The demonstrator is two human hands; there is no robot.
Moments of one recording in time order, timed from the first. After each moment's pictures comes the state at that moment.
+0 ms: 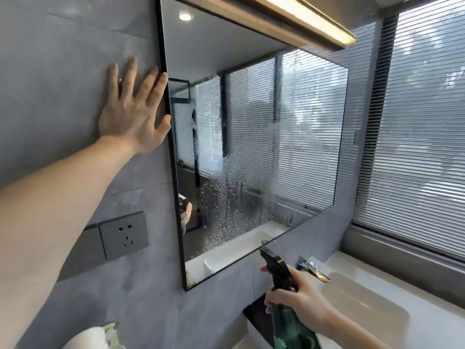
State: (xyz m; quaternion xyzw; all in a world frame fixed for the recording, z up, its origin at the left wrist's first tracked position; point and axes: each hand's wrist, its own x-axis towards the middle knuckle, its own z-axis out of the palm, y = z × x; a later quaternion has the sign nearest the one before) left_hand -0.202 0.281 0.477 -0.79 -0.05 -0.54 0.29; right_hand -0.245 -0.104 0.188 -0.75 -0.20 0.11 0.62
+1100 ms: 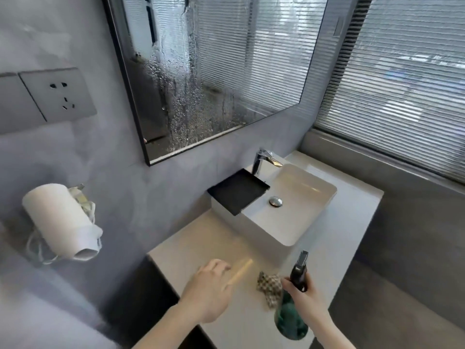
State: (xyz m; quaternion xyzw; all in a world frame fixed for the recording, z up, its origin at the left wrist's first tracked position) left_hand -0.431 0.032 -0.006 -0.95 0.04 0.18 -0.24; right_hand -0.424 -0.232 -0.060 -0.78 0.19 0.07 0.60
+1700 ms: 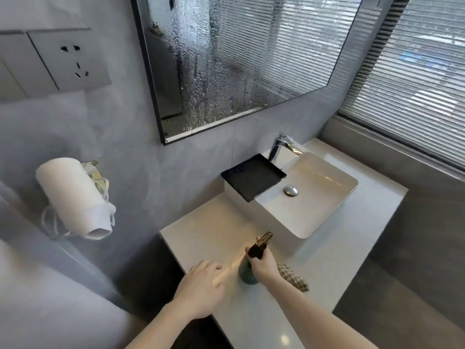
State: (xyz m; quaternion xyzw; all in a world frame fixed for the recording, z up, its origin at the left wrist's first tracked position) left_hand -0.441 0.064 -0.041 -0.93 -0.04 0.22 -0.28; right_hand -0.343 -0.128 -0.137 -0.82 0.13 0.19 0.53
